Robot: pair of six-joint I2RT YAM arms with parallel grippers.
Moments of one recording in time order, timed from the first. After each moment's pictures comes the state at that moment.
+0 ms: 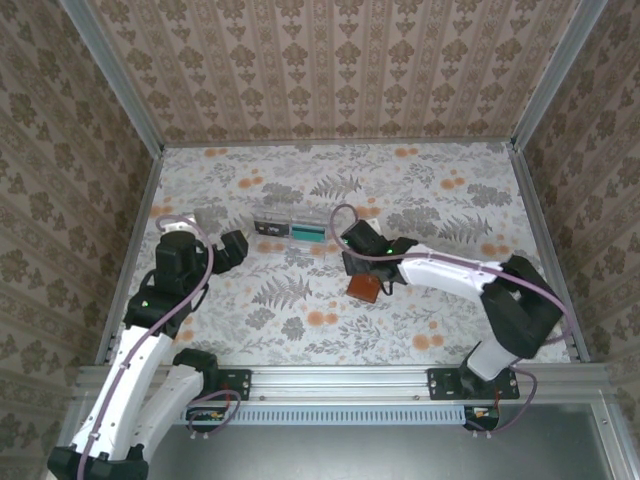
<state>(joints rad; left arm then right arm) -0.31 0.66 0.72 -0.61 -0.04 -0.53 0.75 1.56 0.96 -0.43 0.39 0.49</state>
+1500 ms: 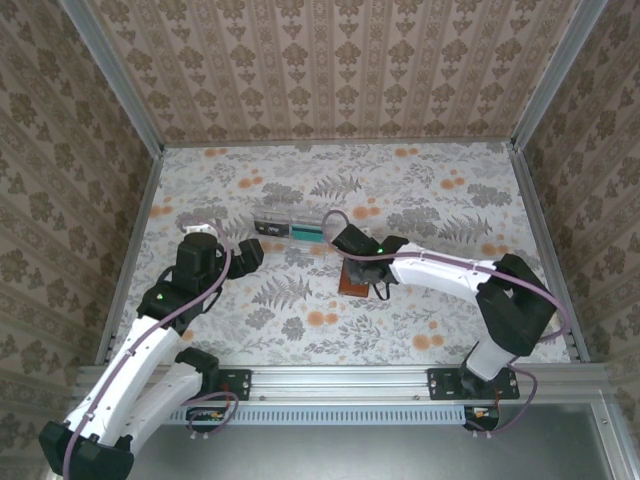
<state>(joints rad) -0.44 0.72 0.68 -0.59 -0.09 -0.57 0.80 1.64 1.06 -0.62 0.29 0.52</state>
